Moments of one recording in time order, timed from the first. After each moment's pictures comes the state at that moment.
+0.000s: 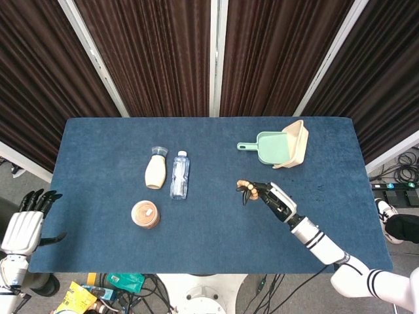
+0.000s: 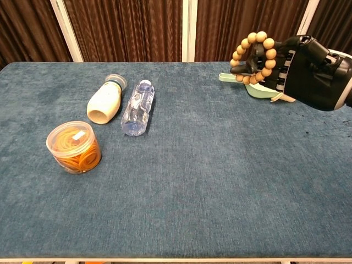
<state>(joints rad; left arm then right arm) -0.12 -1.17 -0.02 -1.56 1.46 1.40 0.00 0.66 -1.46 -0.02 -1.31 -1.67 1.18 1.67</state>
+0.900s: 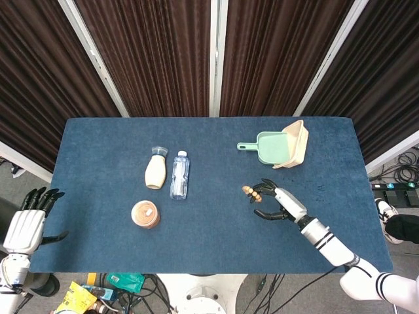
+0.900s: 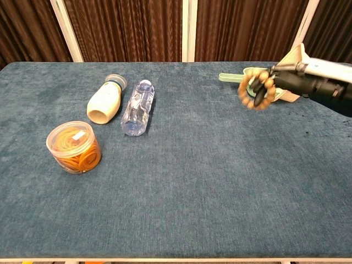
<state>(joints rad) -0.12 -1.18 -0.02 -1.56 1.47 1.41 -0.01 0.64 -1.44 -0.05 -1.27 -1.62 1.11 0.89</state>
